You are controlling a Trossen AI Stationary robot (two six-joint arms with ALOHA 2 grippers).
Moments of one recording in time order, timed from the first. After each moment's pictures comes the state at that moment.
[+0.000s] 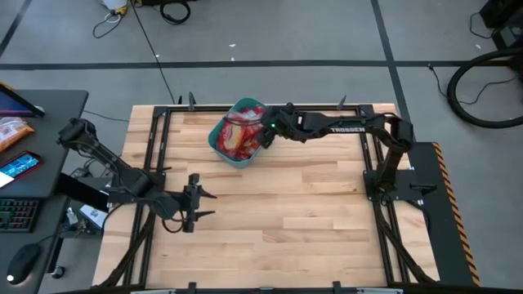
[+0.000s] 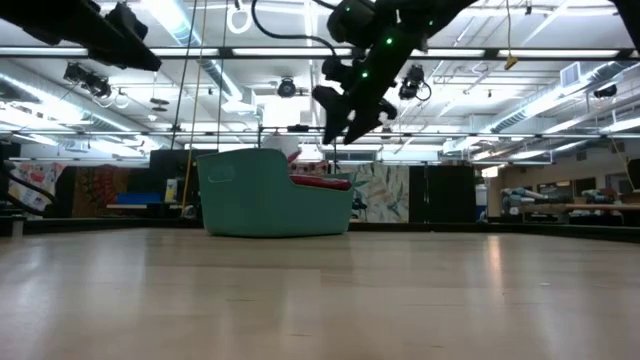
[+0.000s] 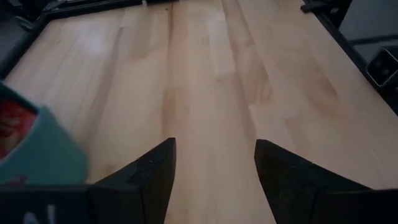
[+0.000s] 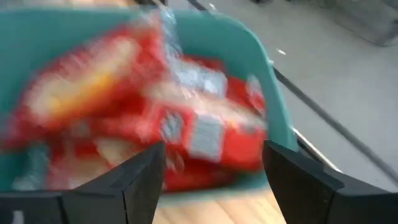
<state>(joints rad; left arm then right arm) -0.64 0.98 0.57 -0.20 -0.58 -0.24 -0.27 1.80 1.41 -0.39 0.46 0.24</state>
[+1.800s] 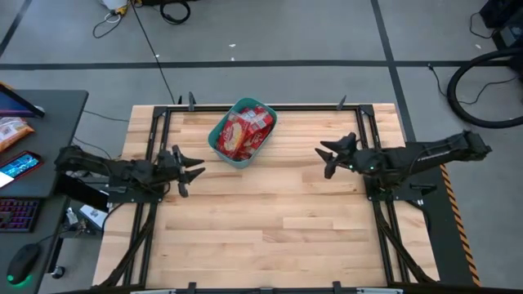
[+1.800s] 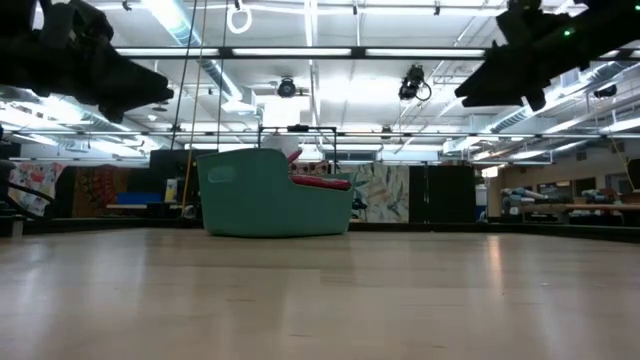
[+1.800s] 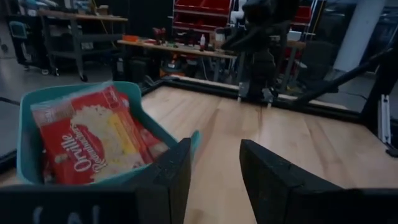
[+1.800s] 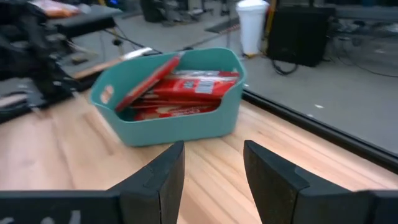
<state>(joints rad) -0.25 0.21 0.07 0.12 -0.56 -0.14 0.14 0.70 0.42 -0.09 0.75 0.41</state>
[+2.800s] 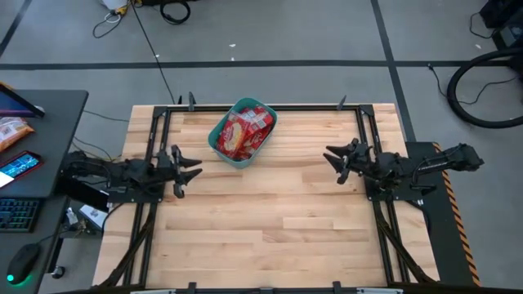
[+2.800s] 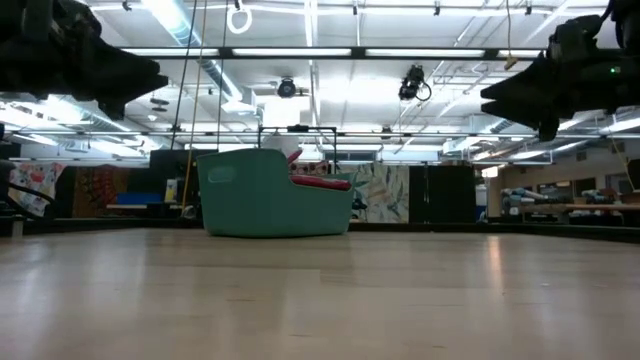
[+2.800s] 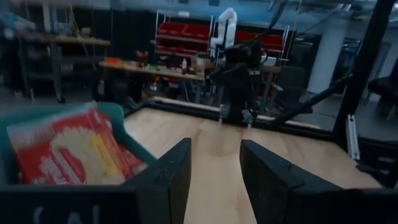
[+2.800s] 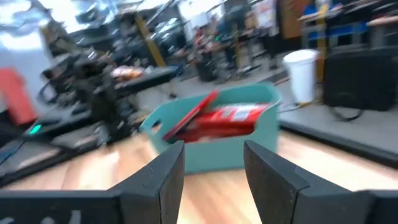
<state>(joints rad) -0.23 0.05 0.01 0.14 -0.47 -0.12 0.12 0.28 0.01 0.31 0.57 0.23</state>
